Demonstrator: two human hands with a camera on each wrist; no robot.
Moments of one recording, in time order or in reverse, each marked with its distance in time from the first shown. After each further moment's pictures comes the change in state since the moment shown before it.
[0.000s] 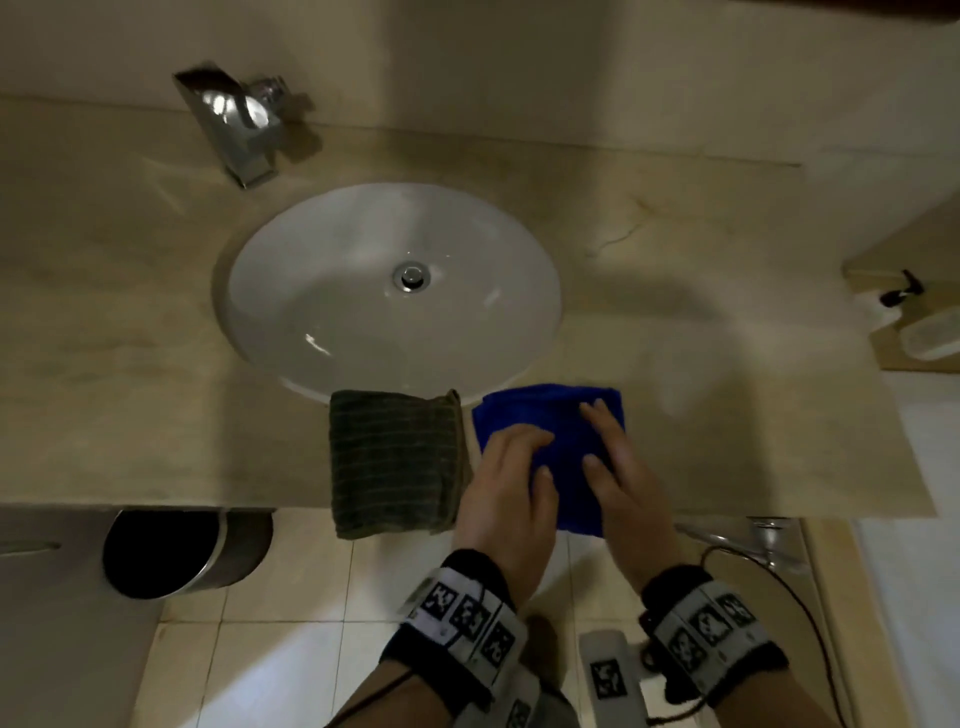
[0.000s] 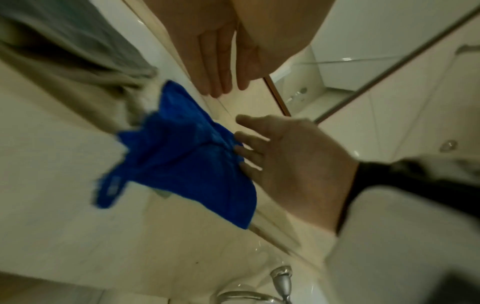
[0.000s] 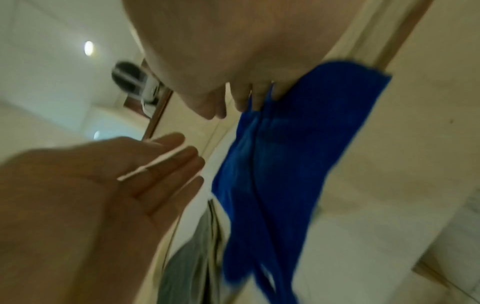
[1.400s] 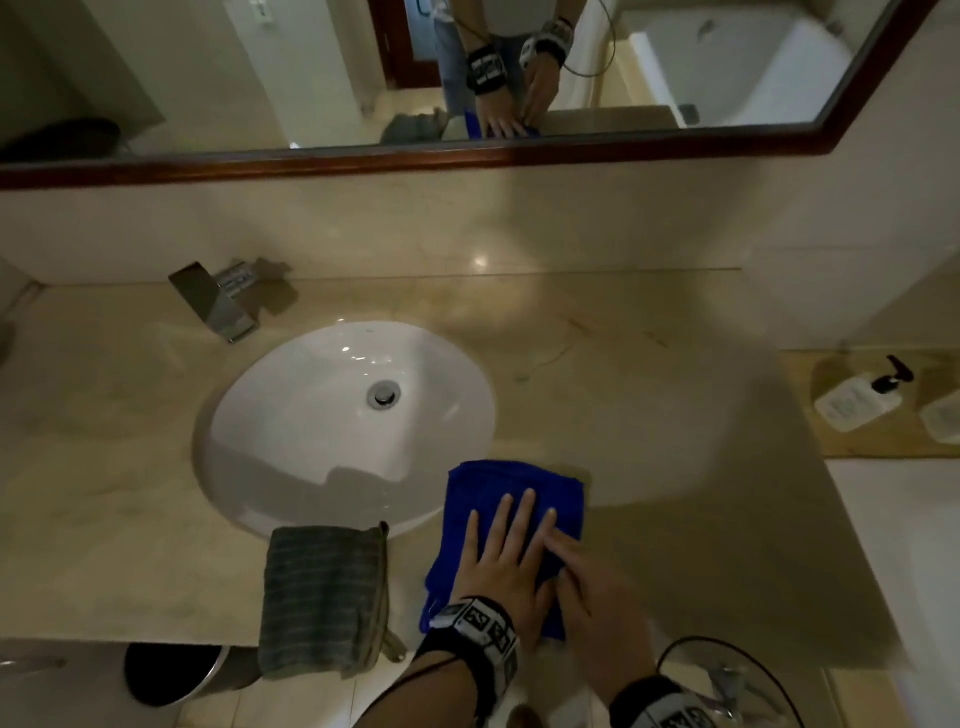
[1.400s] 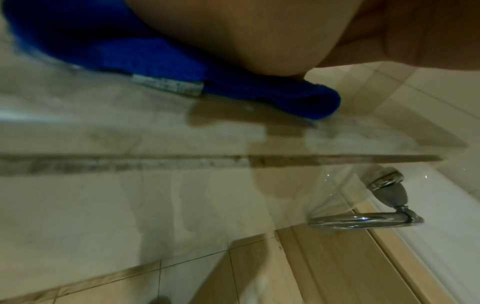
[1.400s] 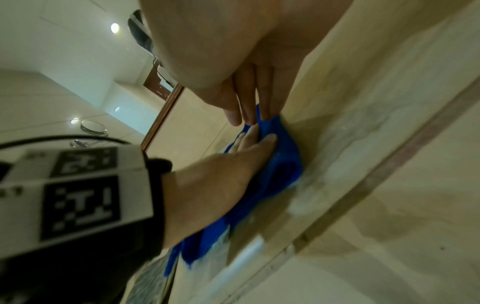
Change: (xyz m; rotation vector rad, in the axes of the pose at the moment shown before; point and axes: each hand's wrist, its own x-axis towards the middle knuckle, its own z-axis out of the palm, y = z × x) left_hand 0.088 0.021 0.099 0.816 -0.598 -0.023; right_hand 0.042 0.017 -0.085 -0.247 -0.111 -0.044
